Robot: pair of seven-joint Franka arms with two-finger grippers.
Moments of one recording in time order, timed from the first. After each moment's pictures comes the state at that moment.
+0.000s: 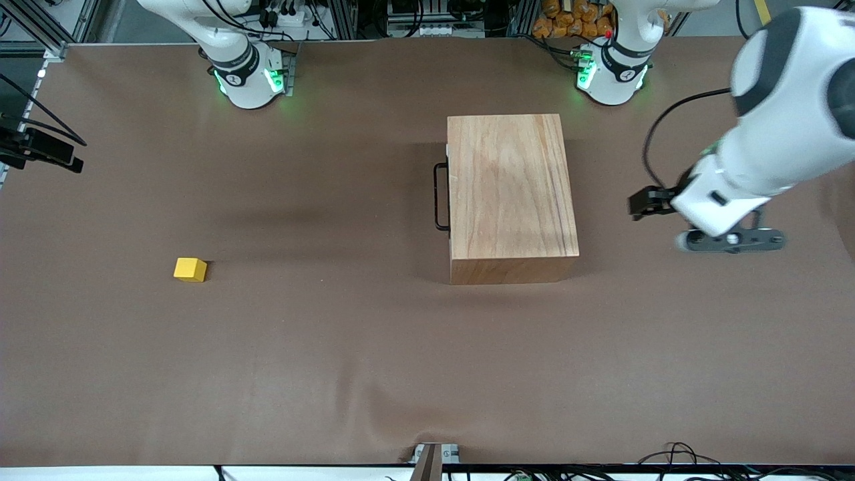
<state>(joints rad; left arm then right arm) -0.18 0.25 -0.15 -1.42 0.04 1.56 -0.34 -0.04 0.02 -0.07 -1.51 0.01 1.41 -0.02</state>
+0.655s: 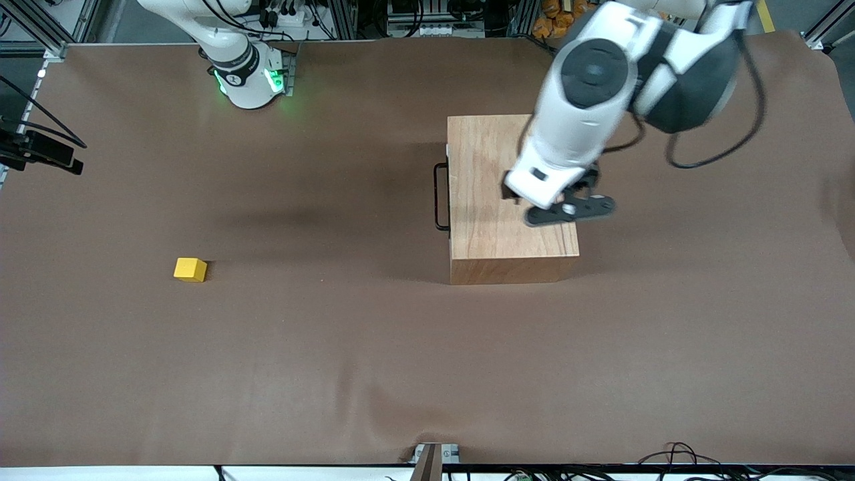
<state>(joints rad) -0.51 0.33 -0.15 -1.38 0.07 1.60 -0.77 -0.04 0.02 -0.08 -1.51 0.01 1.42 -0.02</state>
